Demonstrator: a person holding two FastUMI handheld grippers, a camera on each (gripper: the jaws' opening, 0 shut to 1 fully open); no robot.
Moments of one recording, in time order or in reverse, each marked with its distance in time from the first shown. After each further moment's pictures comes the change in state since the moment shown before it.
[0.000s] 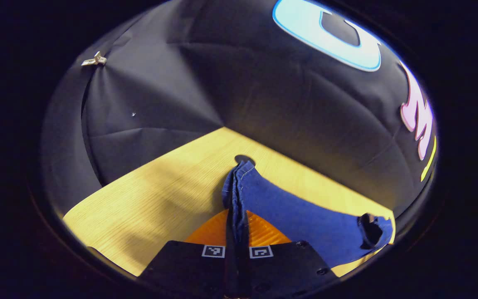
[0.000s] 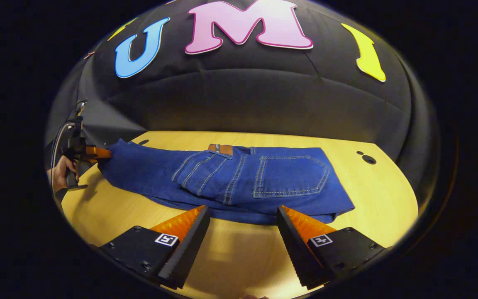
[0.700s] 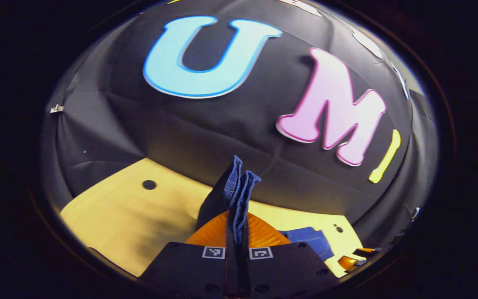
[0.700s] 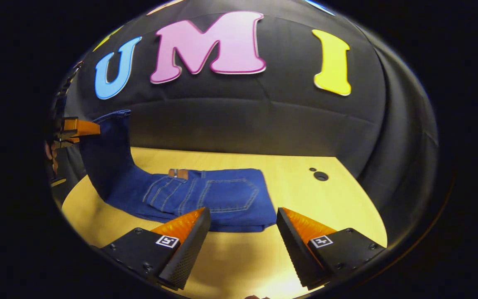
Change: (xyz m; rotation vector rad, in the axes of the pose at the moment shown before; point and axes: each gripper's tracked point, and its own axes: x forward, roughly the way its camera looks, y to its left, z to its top) left arm -0.115 -0.303 0.015 0.118 -0.066 -0.310; right arm -0.075 -0.112 0.065 0.033 -0.060 -0.162
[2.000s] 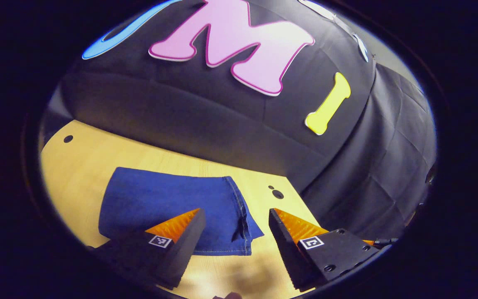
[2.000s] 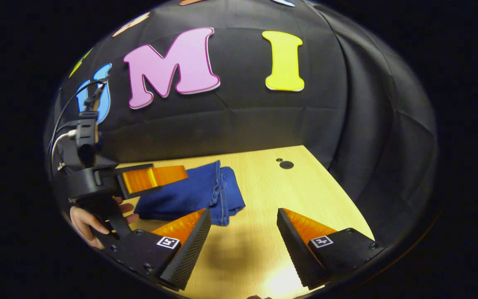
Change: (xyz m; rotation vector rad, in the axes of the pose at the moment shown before) left arm -0.018 -0.203 -0.130 0.034 0.170 -0.291; right arm -0.103 -0.039 0.025 0.143 -0.002 -0.062
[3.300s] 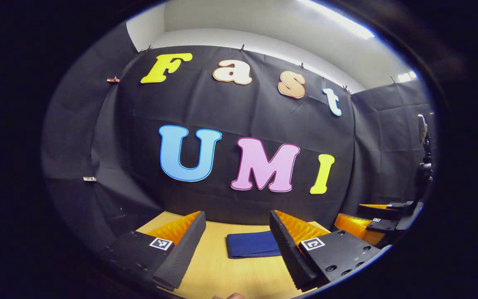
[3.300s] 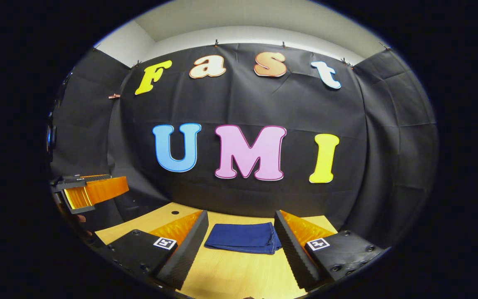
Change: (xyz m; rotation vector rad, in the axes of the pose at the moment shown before) left arm -0.376 -0.250 0.001 0.290 -0.479 0.300; right arm -0.245 0.167 0.097 -0.177 -0.426 0.234
